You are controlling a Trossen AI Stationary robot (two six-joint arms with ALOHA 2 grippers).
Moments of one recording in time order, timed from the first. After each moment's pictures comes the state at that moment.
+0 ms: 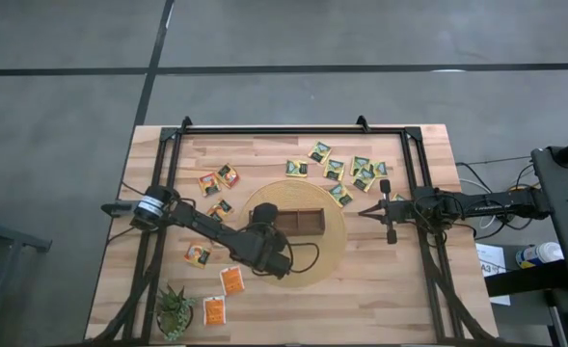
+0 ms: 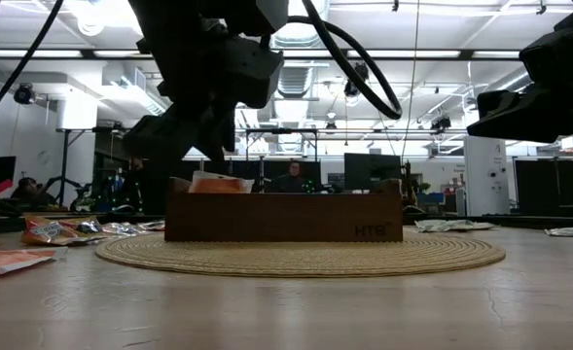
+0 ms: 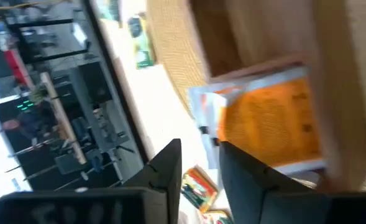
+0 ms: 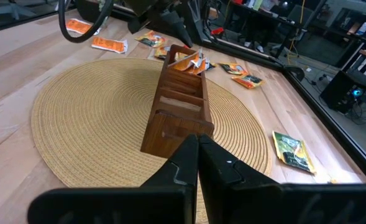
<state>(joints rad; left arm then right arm) -0.36 2.01 1.53 -1.22 -0.89 -0.09 0.03 0.26 0.01 0.01 0.00 -0.26</state>
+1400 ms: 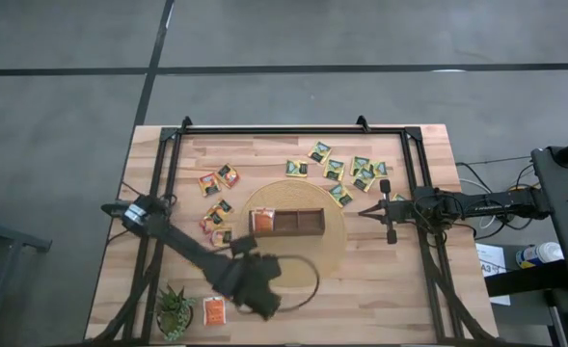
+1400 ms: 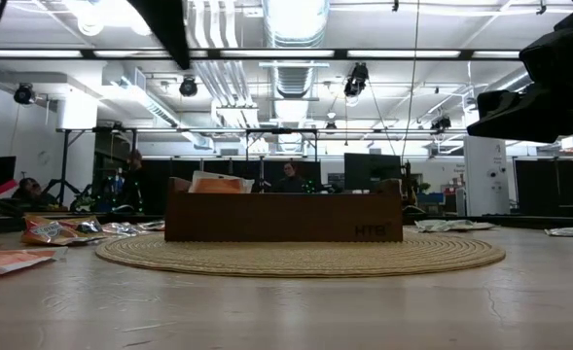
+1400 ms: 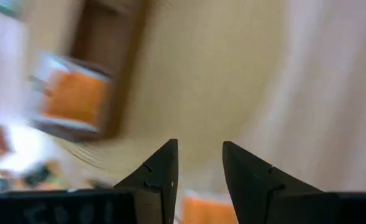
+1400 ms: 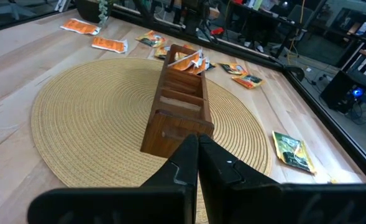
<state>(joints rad) -0.58 1.97 1.84 -1.29 -0.40 -0.84 0.03 0.26 0.01 0.00 0.00 -0.26</state>
